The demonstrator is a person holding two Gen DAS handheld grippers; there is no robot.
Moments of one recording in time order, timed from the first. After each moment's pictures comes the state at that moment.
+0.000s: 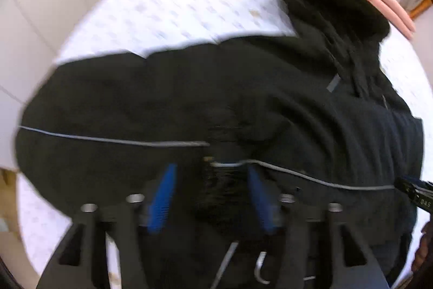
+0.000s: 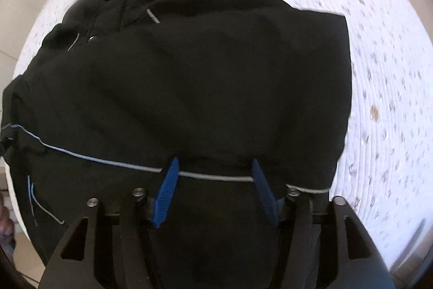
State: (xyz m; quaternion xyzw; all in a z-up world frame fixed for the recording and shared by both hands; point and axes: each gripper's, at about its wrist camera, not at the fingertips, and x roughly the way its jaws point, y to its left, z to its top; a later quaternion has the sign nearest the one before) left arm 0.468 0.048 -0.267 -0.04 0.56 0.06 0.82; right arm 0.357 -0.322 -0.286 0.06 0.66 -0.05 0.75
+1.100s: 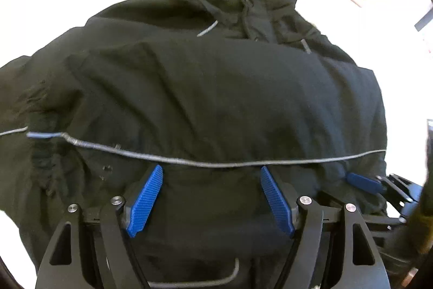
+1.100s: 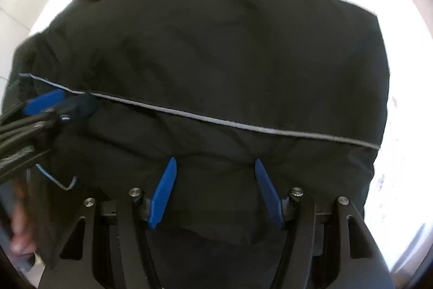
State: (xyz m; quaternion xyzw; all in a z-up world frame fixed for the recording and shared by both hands) left arm 0.436 -0.079 -0.289 -0.06 0.59 -0.10 0.80; right arm 0.319 -0.269 -0.282 0.02 0.66 -0.01 0.75
